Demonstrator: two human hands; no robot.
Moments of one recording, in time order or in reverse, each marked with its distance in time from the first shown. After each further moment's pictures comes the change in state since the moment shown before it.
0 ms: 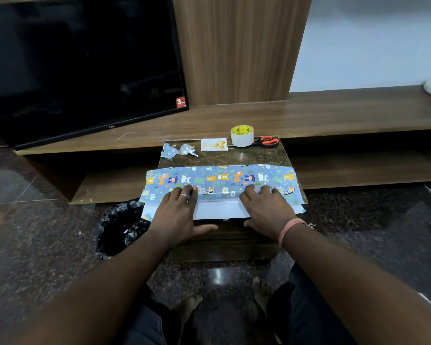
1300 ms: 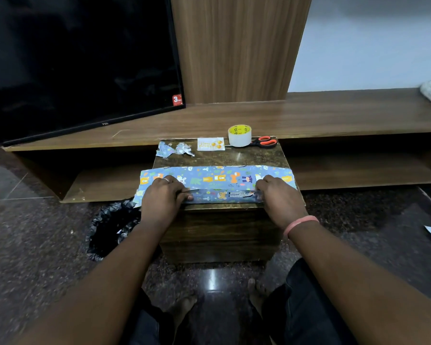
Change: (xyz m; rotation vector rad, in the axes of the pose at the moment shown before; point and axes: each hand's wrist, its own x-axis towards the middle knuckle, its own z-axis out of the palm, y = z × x) left_hand 0.027 -0.018 -0.014 -0.505 0.146 -0.325; right_hand 0.002 0.035 0.002 0.411 0.223 0.265
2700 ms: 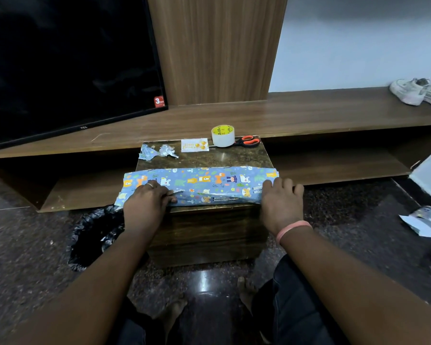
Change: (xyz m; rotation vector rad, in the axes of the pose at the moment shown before) left_hand -0.008 0.000 0.007 0.127 0.059 -0.012; right_hand -0.031 0.000 -0.007 -0.302 -0.078 0.333
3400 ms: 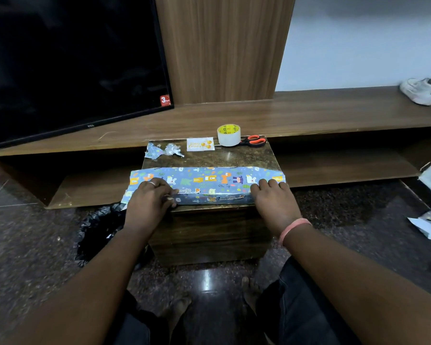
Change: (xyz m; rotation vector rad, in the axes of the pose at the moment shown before) left_hand 0.004 -0.020 -0.003 -0.136 -0.081 0.100; right_hand 0.007 -0.012 -0.007 -0.100 0.053 -0.315
